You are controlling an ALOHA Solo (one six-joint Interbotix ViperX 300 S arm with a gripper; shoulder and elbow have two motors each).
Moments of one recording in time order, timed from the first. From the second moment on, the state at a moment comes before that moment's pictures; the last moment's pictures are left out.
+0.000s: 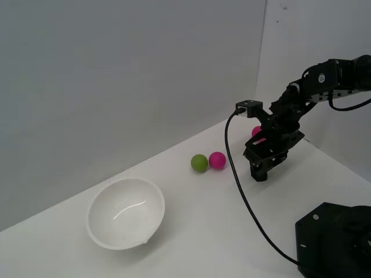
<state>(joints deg) 6.2 101.1 100.7 145.1 145.2 -17.5 43.2 22.9</state>
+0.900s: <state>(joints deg) 4.0 107.8 107.3 144.0 144.1 -17.5 47.3 22.9</state>
